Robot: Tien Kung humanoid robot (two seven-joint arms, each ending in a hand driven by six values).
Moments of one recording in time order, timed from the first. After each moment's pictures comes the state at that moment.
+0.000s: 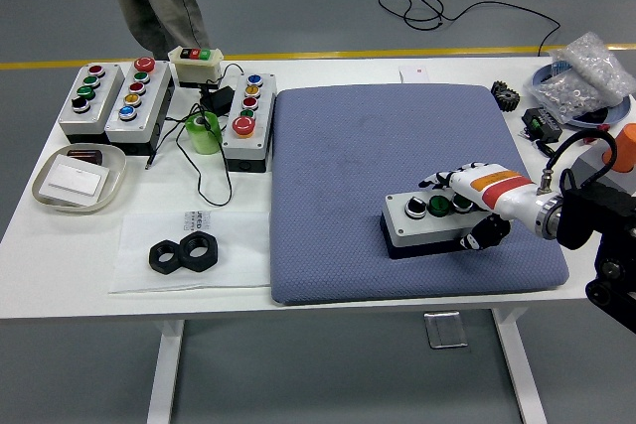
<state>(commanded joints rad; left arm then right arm) -0.10 0.16 -0.27 -0.21 -0.15 0.26 -0.09 0.64 -0.57 0.63 1.41 -1.85 0.11 -0.11</state>
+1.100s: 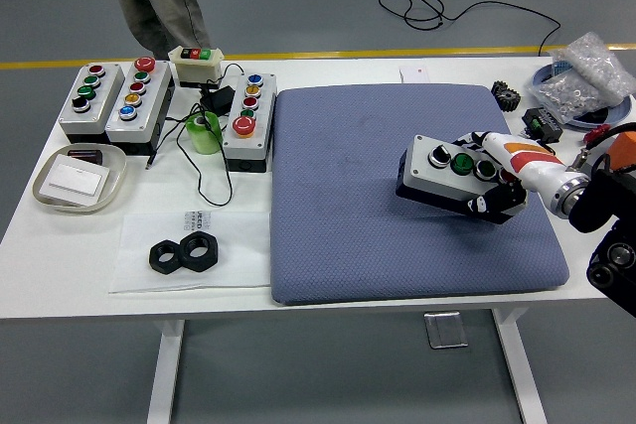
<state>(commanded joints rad) -0.11 0.16 -0.27 -0.21 -0.16 0.26 -0.09 0.63 -0.56 0.69 1.41 -1.62 -0.11 -0.32</state>
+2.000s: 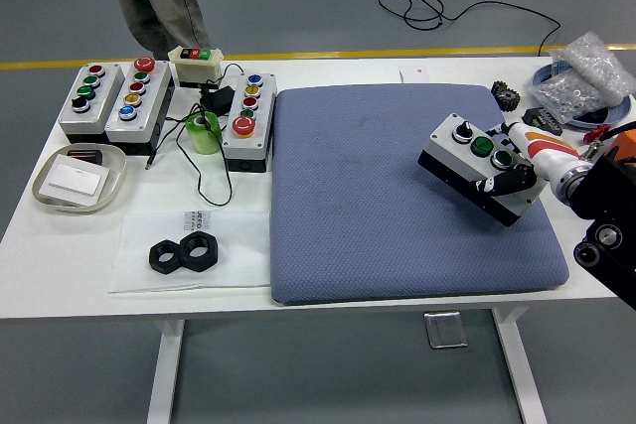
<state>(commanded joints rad) -0.12 0.16 -0.26 -0.21 -0.17 0.26 -0.09 0.68 -0.48 0.71 1.28 -1.65 -0.11 -0.48</state>
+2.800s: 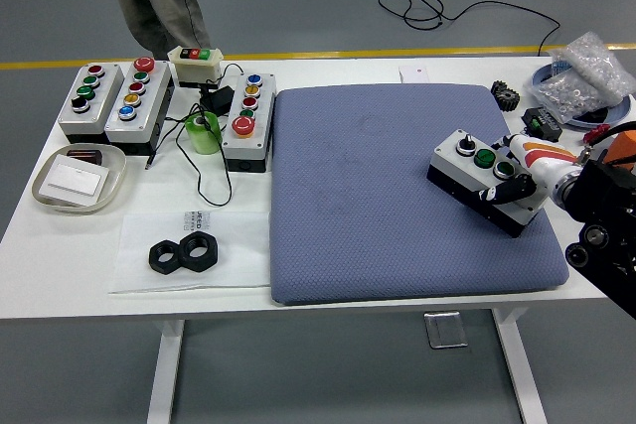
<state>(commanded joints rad) -0.11 0.16 -0.27 -0.21 -0.14 0.26 -0.09 0.68 -0.45 0.70 1.21 -1.74 -0.01 -0.48</state>
